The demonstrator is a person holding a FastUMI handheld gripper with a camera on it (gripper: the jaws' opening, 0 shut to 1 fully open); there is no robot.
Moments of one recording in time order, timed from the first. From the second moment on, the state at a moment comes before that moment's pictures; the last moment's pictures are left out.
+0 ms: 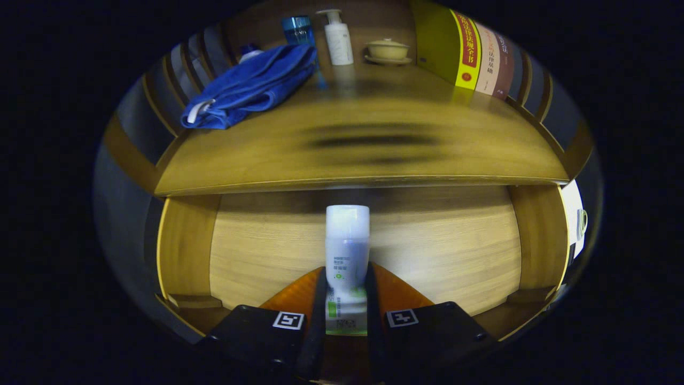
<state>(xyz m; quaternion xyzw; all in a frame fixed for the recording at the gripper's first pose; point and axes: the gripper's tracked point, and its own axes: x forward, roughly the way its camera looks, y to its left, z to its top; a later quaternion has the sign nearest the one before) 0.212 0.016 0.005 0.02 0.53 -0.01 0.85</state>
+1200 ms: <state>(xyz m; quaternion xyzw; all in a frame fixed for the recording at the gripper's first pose) 0.333 0.058 0.205 -0.02 0.27 0.02 0.96</state>
